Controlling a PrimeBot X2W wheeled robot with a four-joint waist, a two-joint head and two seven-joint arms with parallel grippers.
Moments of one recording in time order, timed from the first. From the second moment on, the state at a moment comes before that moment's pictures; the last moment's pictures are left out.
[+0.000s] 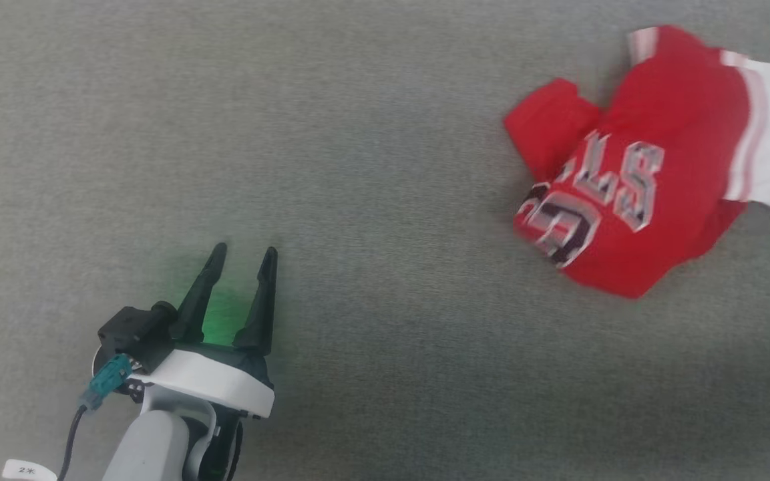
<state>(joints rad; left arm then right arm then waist) -0.21 0.15 -0.14 0.22 -0.42 -0.13 -0.26 -0.93 -0.67 0.19 0.63 0.56 0.13 0.75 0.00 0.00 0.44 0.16</state>
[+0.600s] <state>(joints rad) -0.24 0.22 -0.15 0.20 -0.41 -0.13 -0.26 -0.72 -0.79 -0.15 0.83 0.38 0.13 0.51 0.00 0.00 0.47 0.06</state>
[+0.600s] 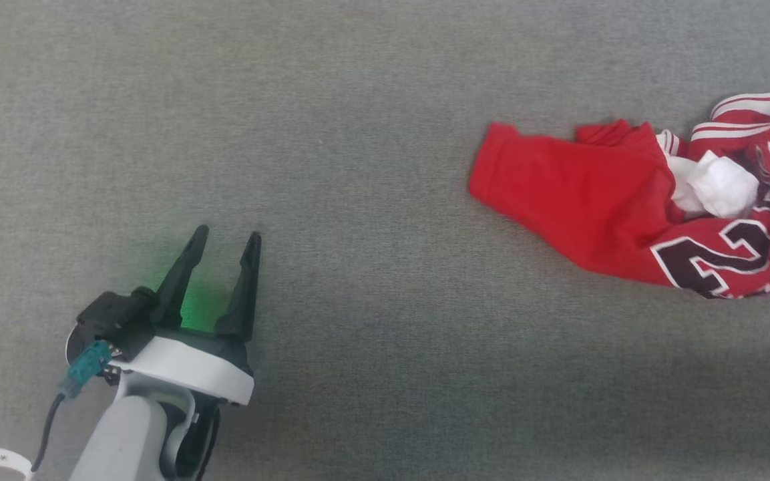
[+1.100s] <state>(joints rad) -0.35 0.32 -0.20 0.20 -0.42 -0.13 -0.26 -0.75 -0.64 -0.42 0.89 0.12 0.13 0.32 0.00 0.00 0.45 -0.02</state>
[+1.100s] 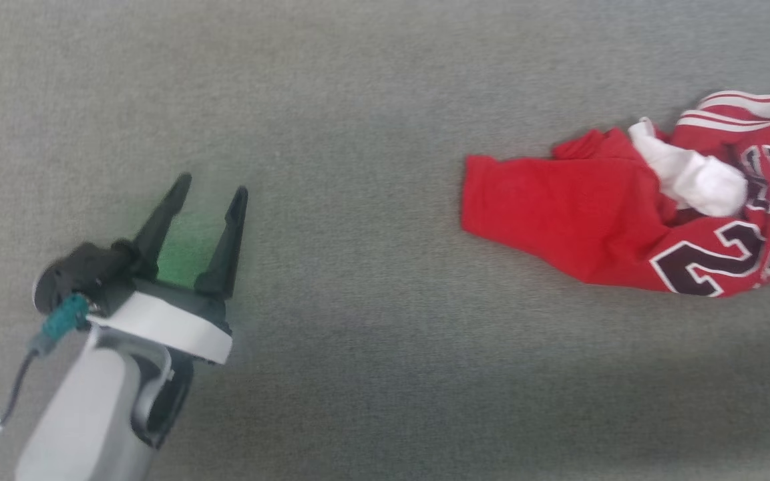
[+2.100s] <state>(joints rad) -1.20 0.30 -0.91 0.51 -1.20 -0.07 0.96 -0.44 -0.33 -0.20 0.29 0.48 0.13 0.06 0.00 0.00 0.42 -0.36</state>
